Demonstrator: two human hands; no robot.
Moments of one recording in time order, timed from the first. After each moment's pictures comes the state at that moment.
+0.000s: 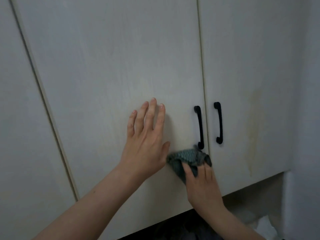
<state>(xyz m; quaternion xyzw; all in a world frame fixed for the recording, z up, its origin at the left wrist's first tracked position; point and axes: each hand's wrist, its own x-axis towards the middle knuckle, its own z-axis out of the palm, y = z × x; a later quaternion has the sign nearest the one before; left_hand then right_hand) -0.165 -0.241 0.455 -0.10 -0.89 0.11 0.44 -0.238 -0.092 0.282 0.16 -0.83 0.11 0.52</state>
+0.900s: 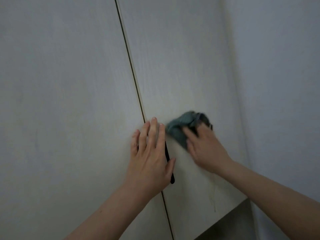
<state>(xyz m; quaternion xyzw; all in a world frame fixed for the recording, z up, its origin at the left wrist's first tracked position) -0.252 -0.105 0.474 -0.17 -0.86 0.10 0.47 -0.358 0.093 0.441 0.18 -0.84 0.09 0.50</state>
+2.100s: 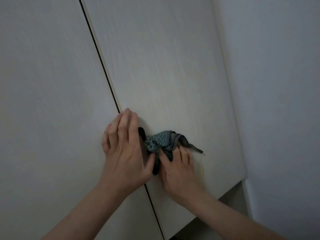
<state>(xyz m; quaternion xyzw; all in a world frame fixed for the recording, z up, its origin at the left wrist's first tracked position) -0.263 -0.103 0.462 -0.16 -0.86 0.05 0.48 -0.324 0.027 0.354 0.14 -0.80 0.18 0.55</state>
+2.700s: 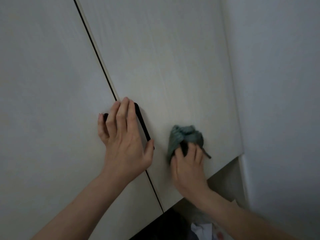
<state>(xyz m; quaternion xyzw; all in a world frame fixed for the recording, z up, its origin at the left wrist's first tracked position) -0.260 -0.100 0.436 -0.13 -0.87 0.07 0.46 -0.313 0.030 0.291 0.03 -0.85 0.26 0.45</state>
